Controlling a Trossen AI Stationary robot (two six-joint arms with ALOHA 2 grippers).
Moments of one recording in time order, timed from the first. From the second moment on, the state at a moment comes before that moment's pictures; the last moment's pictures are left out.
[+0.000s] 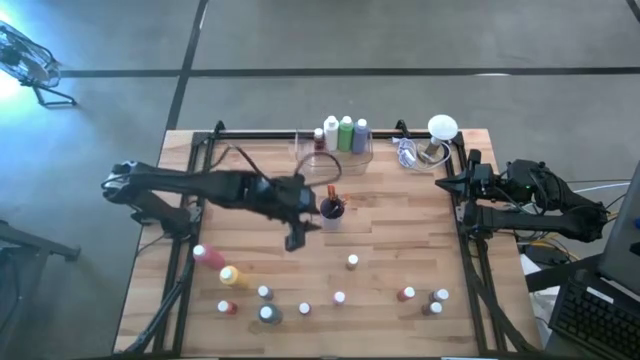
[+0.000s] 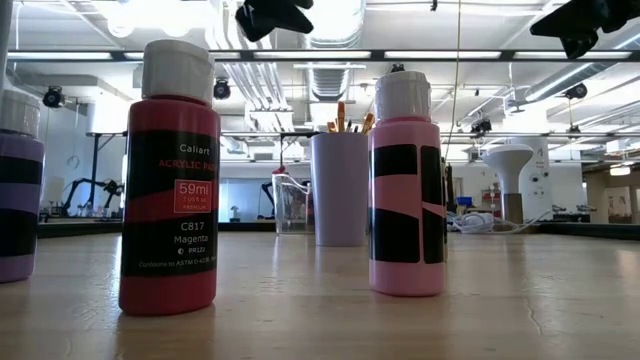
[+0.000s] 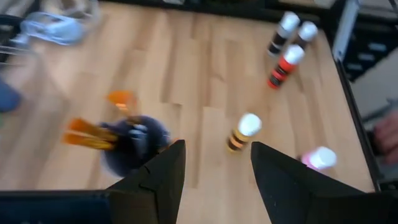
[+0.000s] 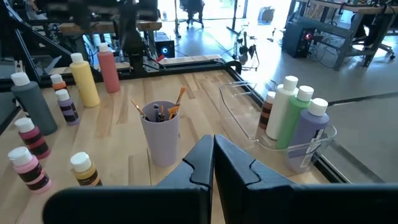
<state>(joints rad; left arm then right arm) -0.08 1.44 1.38 -0.59 -0.04 -0.18 -0.13 0.22 0.68 -0.70 0.11 0.05</state>
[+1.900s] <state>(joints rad) -0.55 1.65 1.30 -0.48 0.00 -0.38 -0.13 0.22 0.68 -0.70 0.11 0.05</state>
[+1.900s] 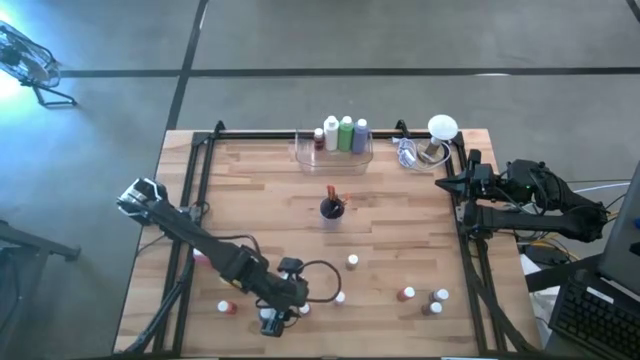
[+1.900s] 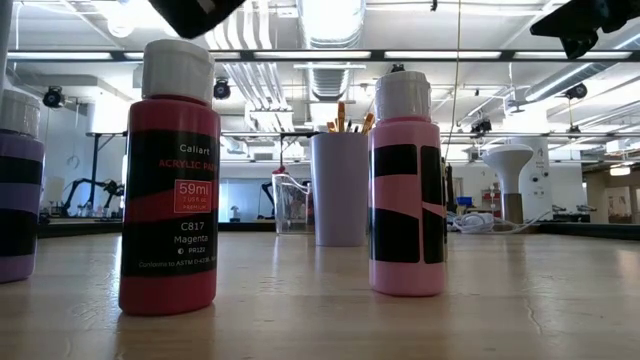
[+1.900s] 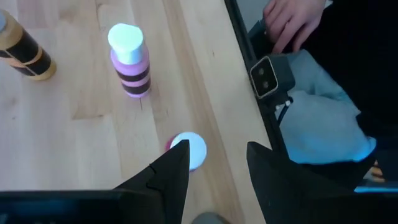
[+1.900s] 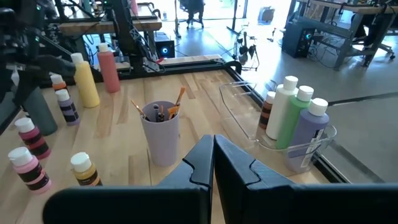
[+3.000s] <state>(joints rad) -0.54 1.66 1.16 -0.30 -0.08 -0.42 -0.13 0.22 0.68 -0.70 0.11 0.05</state>
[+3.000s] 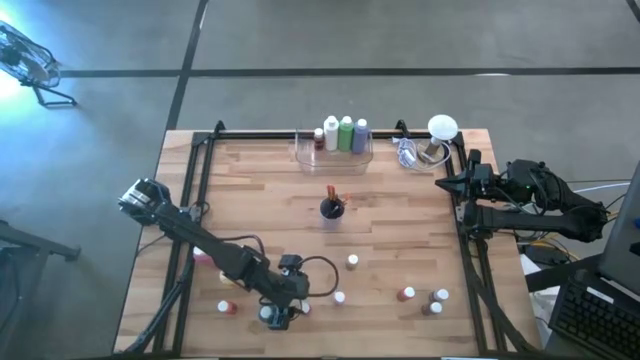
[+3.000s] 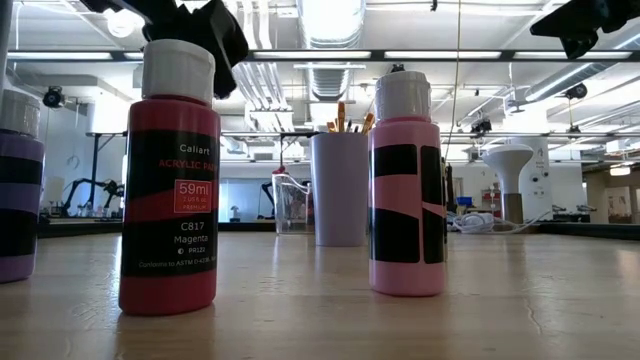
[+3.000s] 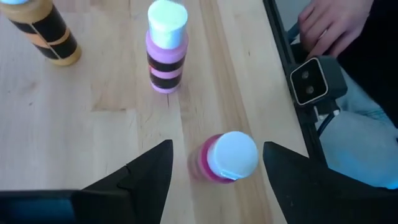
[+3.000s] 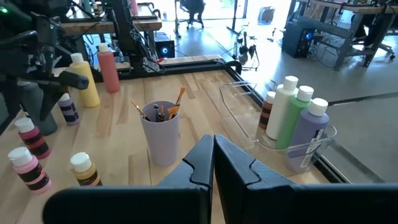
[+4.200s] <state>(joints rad) -0.54 1.72 1.15 -0.26 -0.04 -0.42 -0.13 0.22 0.68 -0.70 0.11 0.05</state>
